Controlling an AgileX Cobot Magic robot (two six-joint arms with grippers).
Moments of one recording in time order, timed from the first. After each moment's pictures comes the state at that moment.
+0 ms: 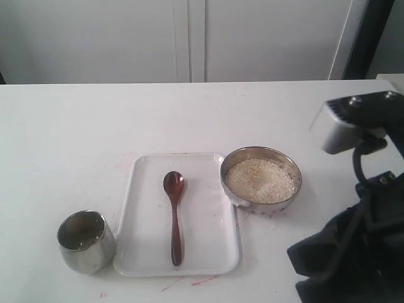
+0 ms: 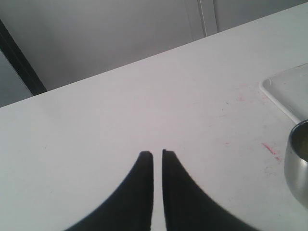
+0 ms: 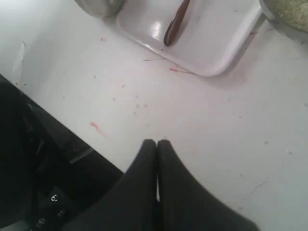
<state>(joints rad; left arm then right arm) 0.04 0.00 0.01 0.02 0.03 0.16 0.71 0.85 -0.80 0.14 0.94 0.27</state>
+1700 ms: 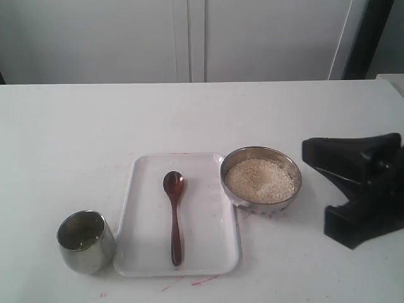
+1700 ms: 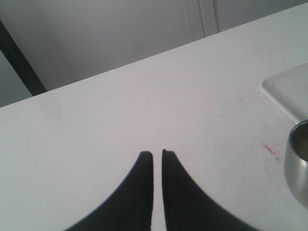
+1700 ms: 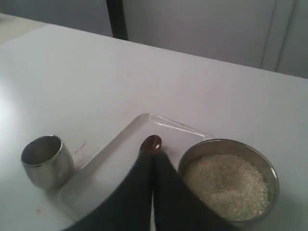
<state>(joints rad) 0.04 0.00 0.01 0.02 0.03 0.16 0.53 0.66 -0.48 -0.04 0.20 0.17</state>
